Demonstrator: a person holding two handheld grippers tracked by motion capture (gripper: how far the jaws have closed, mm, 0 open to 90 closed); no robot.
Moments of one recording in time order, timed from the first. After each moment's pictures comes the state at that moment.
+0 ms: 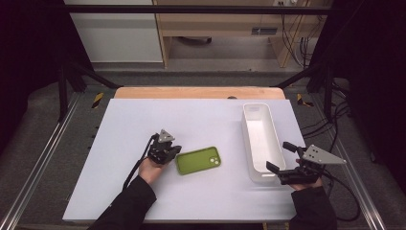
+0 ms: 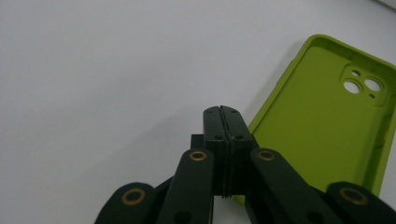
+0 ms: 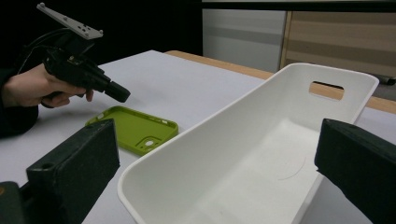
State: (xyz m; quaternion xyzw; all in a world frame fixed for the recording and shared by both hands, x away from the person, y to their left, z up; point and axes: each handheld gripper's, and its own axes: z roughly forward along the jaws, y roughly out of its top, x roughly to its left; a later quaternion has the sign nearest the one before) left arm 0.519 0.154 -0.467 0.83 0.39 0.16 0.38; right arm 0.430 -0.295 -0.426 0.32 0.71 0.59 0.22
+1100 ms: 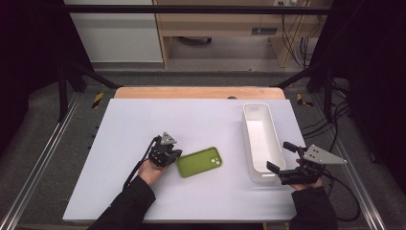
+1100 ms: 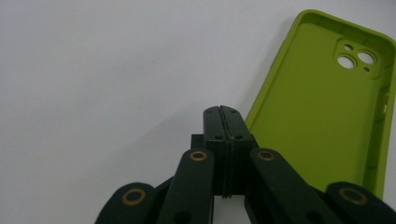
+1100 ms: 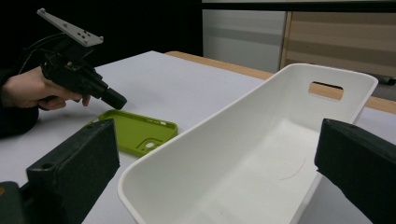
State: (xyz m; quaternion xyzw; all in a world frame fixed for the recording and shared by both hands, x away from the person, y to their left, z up) left arm 0.513 0.151 -0.469 0.84 0.37 0.14 0.36; right arm 0.429 -0.296 -0.425 0.32 0.71 0.59 0.22
